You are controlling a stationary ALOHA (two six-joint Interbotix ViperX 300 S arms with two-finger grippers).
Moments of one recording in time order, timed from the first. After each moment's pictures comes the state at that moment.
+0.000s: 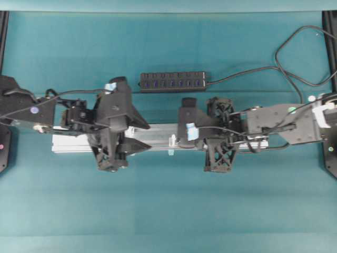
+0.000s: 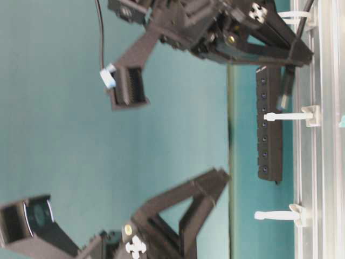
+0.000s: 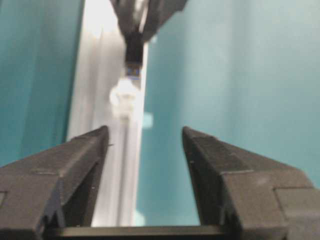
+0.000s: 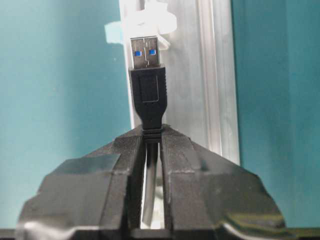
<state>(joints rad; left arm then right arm) 0.01 -0.15 0.71 0.02 0.10 -0.15 0.00 0.08 0.60 -0.16 0.45 0.17</state>
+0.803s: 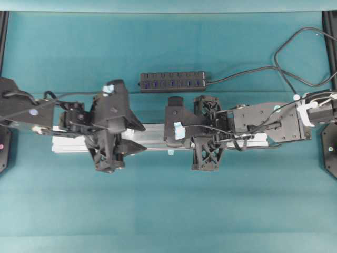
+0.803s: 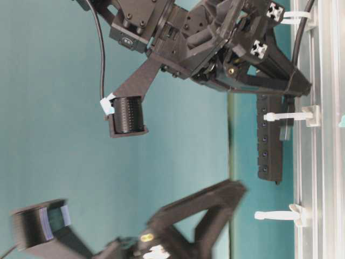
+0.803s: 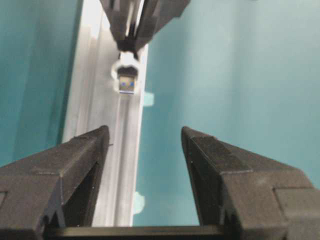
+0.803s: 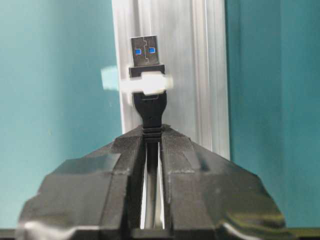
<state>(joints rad) 0.01 -0.12 0.73 0.02 0.08 -0.14 -0.01 0.13 0.53 -0.15 0.40 0.15</state>
